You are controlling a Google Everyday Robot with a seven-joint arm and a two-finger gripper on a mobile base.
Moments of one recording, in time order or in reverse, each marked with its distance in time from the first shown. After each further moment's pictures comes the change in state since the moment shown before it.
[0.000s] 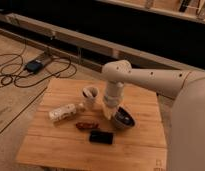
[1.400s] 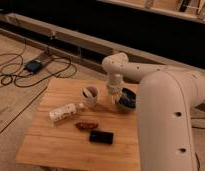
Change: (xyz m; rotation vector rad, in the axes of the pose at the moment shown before) arm -0.098 -0.088 -0.004 0.172 -0.047 0.062
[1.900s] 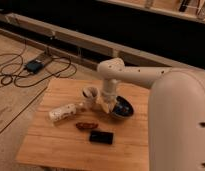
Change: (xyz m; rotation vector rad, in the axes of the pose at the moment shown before) arm 0.054 0.065 0.004 -0.119 0.052 -0.105
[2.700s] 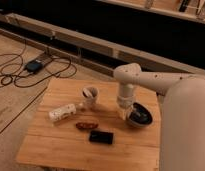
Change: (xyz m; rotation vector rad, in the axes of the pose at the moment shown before) arm 0.061 -0.065 0.010 0.021 0.071 0.135
